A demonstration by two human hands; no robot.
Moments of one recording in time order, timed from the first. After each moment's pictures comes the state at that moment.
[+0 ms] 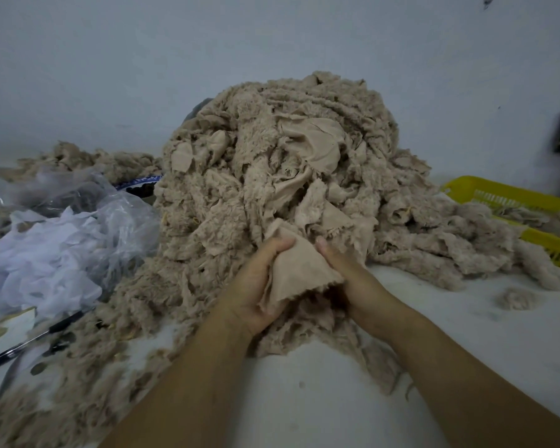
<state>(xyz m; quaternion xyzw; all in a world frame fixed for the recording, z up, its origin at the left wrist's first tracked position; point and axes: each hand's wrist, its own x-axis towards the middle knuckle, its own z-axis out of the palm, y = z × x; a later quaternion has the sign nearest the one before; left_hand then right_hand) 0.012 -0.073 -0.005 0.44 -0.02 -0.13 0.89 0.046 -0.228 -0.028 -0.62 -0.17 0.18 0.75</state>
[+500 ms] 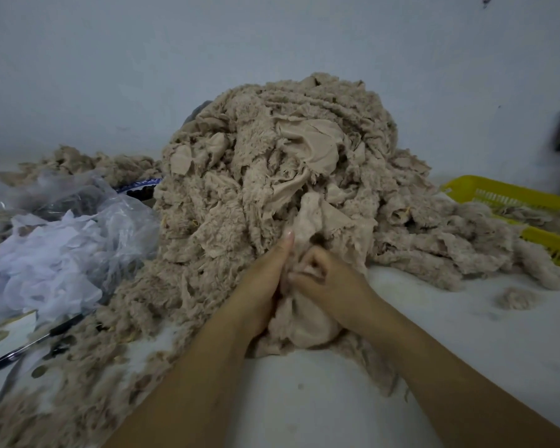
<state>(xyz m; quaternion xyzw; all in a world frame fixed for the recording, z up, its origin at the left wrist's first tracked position) 0.022 -0.075 -0.011 0.59 0.03 -0.06 0.81 0.034 -0.215 -0.019 -0.84 -0.23 -0.03 0.49</state>
